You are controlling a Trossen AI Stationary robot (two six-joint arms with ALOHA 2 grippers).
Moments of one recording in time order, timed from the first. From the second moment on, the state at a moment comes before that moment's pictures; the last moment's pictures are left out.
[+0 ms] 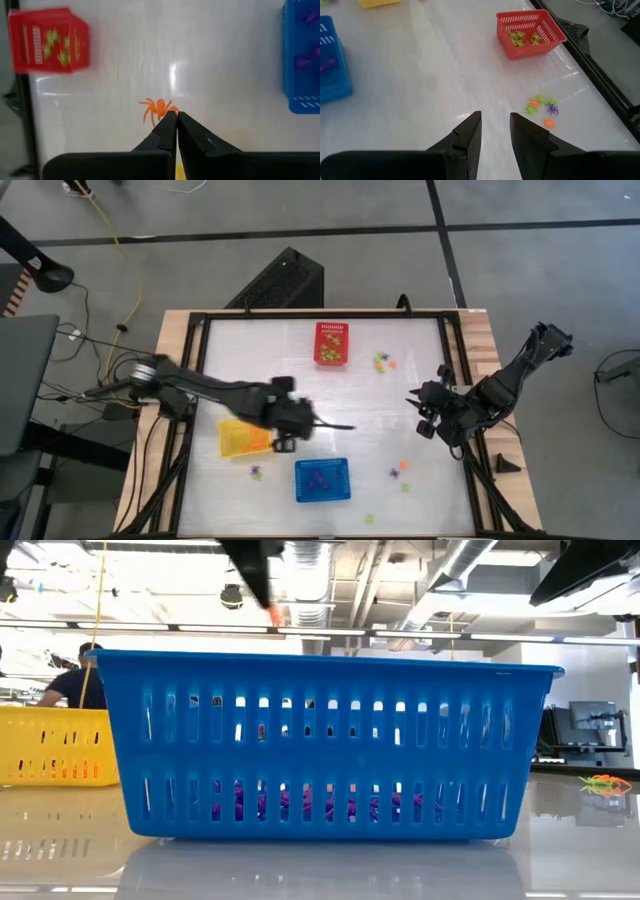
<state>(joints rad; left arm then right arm) -0.27 1.85 1.80 -1.23 -0.35 -0.19 0.66 0.97 0.96 -1.15 0.83 0.84</state>
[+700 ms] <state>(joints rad) -0.48 1.15 0.76 -0.71 -0.25 -0.88 0.50 0.97 0.96 -1.14 0.84 0.82</state>
